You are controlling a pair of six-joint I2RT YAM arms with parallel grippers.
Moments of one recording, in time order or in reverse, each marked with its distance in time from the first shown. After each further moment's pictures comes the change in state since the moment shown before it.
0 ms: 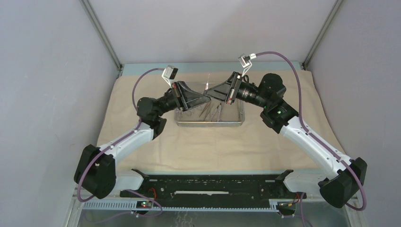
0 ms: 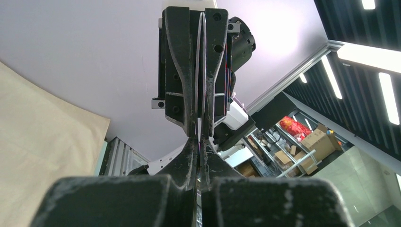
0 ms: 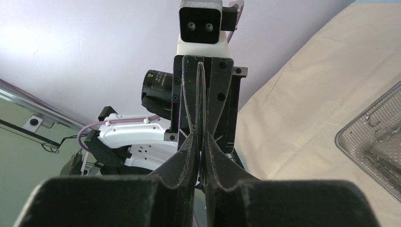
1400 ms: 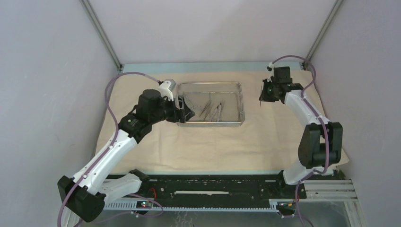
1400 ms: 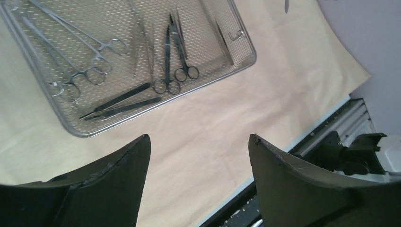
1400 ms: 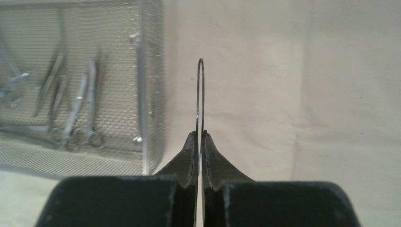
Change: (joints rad) left arm -0.002 -0.250 0.196 -1.563 -0.543 1.041; right arm -0.551 0.350 0.087 -0.686 0.412 -0.713
